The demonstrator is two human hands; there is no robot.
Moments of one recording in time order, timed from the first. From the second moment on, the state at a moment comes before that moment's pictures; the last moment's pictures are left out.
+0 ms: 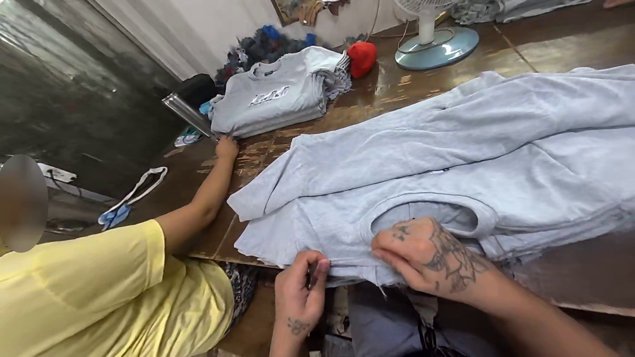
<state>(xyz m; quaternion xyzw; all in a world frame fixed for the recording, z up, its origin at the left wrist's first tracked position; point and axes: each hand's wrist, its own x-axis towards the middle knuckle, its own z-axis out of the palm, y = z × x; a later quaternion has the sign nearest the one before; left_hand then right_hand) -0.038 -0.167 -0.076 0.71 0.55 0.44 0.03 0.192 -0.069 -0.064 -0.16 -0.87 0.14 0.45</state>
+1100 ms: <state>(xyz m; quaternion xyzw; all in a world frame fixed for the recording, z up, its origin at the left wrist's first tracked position) -0.006 -0.175 -0.032 0.82 0.51 0.27 -0.02 0.198 -0.076 -0.070 -0.18 -0.86 0.14 0.46</state>
